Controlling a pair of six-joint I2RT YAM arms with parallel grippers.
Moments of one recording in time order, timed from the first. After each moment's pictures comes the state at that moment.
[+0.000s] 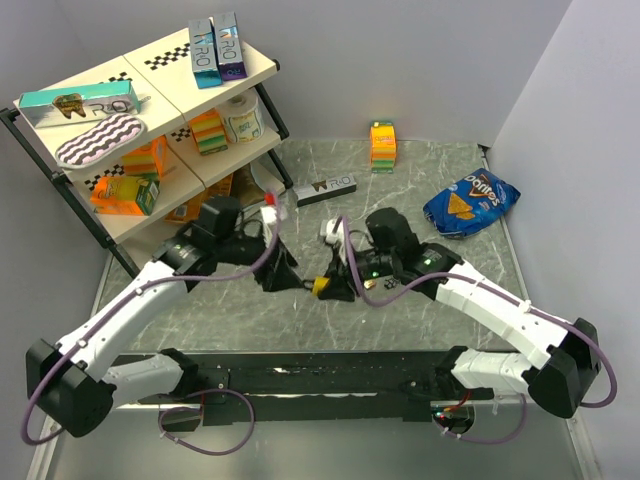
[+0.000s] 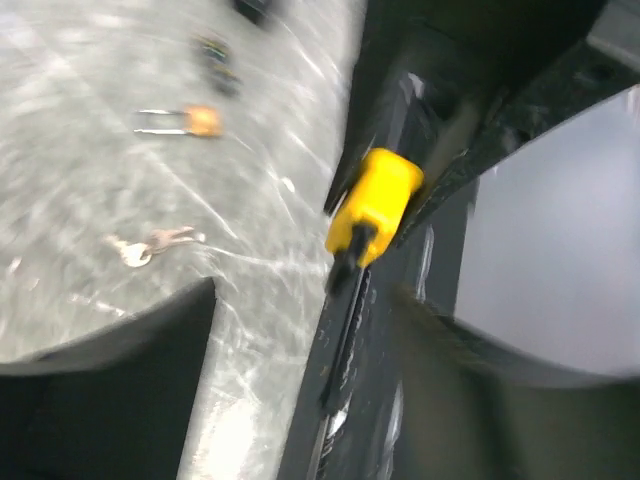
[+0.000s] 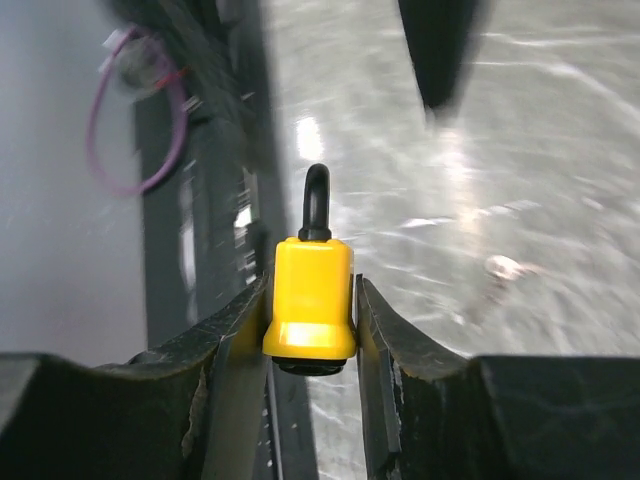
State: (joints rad) left arm -0.57 1.12 0.99 -0.47 0.84 0.08; right arm 0.78 1.15 0.97 -0.44 -0.69 -0.19
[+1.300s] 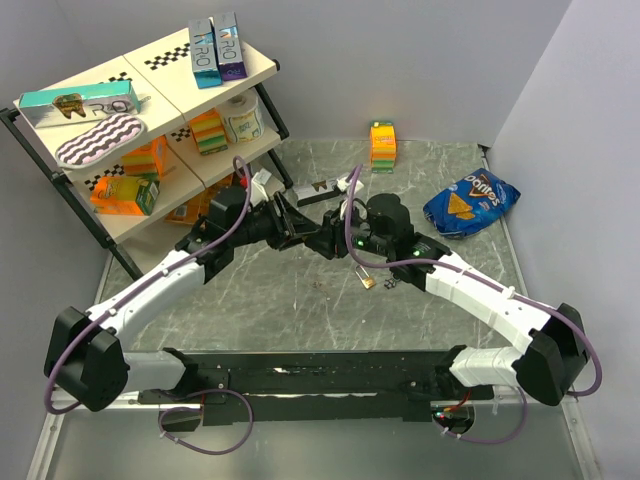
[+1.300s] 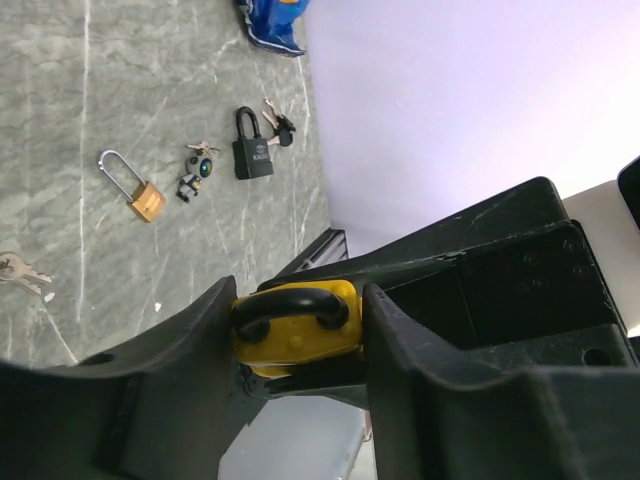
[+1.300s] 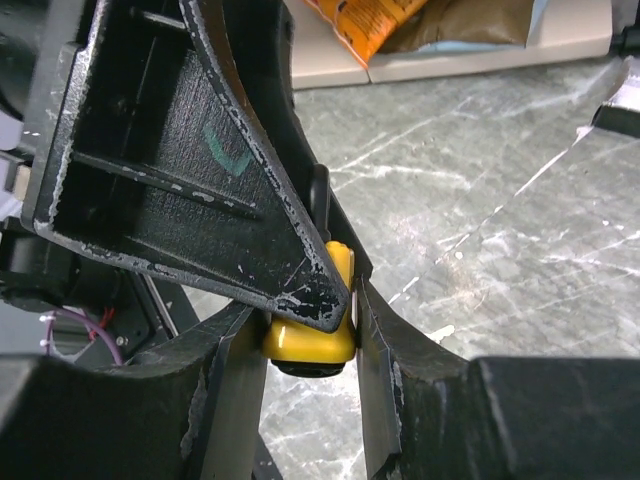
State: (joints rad) left arm -0.55 1.26 0.93 0.02 0.49 -1.09; right arm 0.73 1.24 0.98 -0.05 -0.29 0.28
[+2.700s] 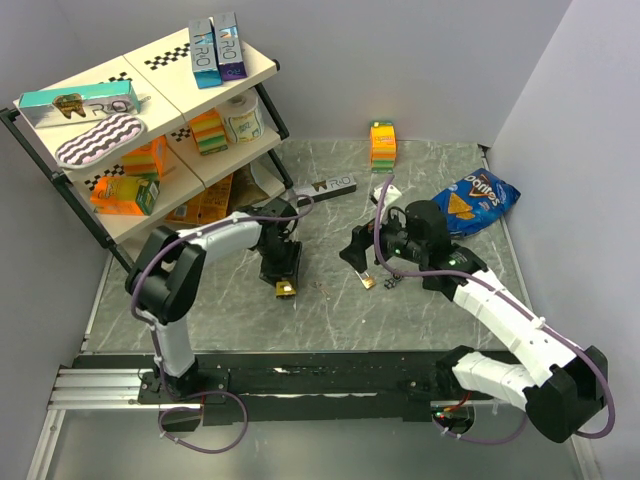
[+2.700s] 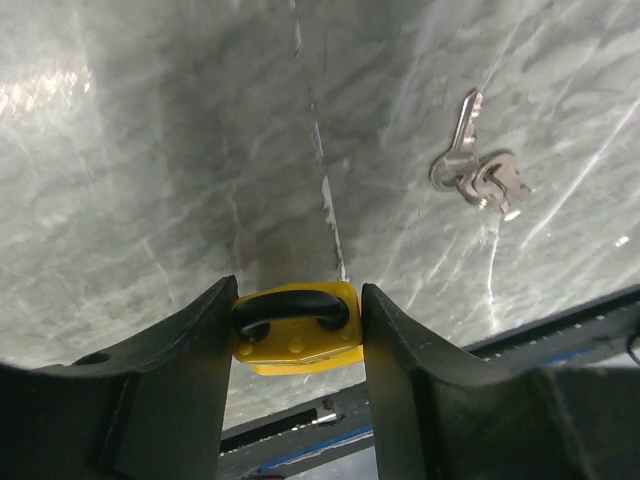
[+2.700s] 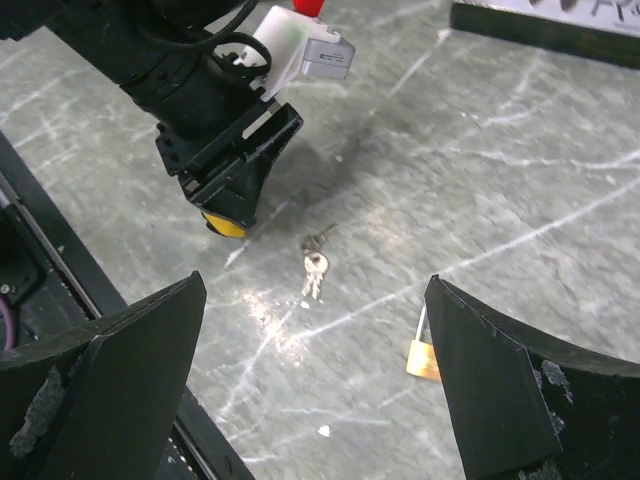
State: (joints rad) left arm -0.57 1.83 1.22 -0.74 0.25 -0.45; right arm 0.53 1.04 0.86 -0.26 -0.33 0.10
